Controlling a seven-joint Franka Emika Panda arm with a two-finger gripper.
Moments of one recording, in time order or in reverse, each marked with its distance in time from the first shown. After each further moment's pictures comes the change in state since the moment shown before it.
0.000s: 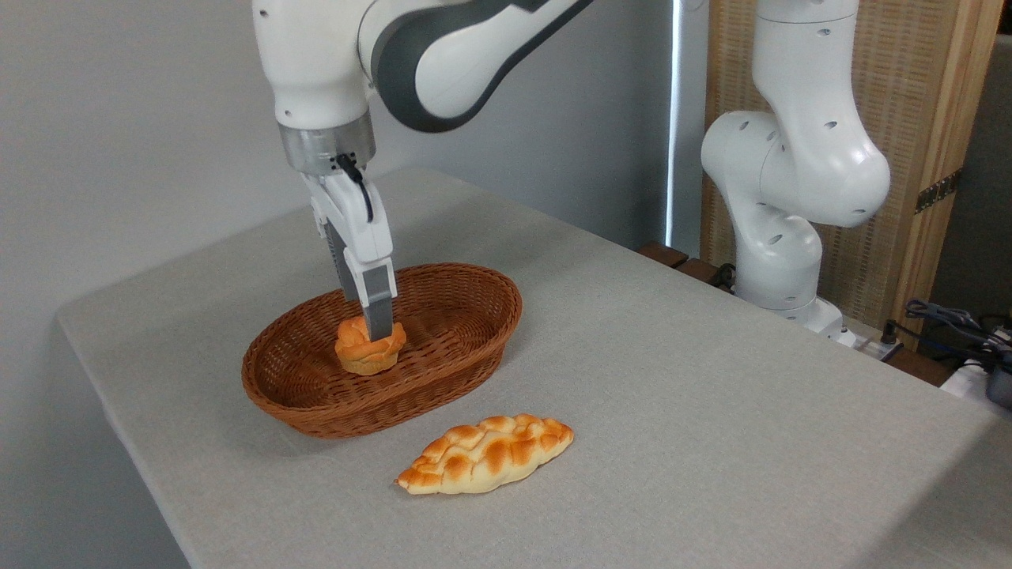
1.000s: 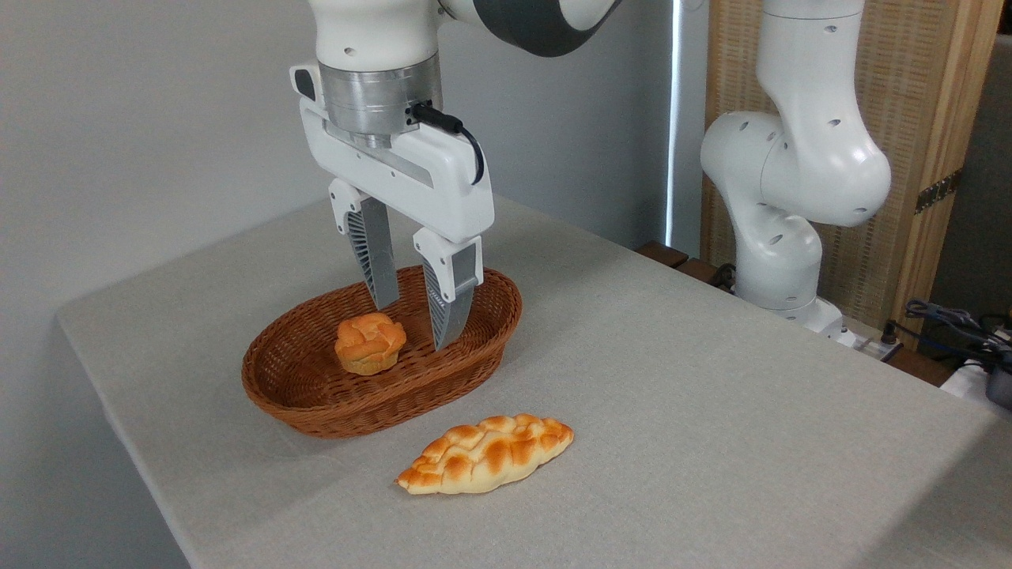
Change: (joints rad) arm 0.022 -0.059 0.292 0.166 0.000 -0.233 -0.008
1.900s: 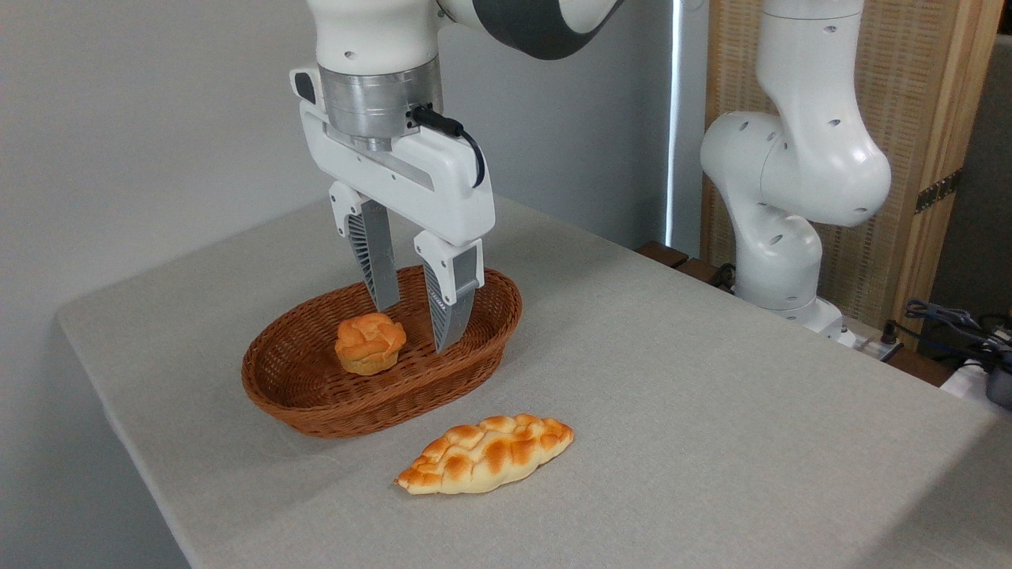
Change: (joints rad) arm 0.003 0.003 0.002 0.000 0.000 0.001 0.000
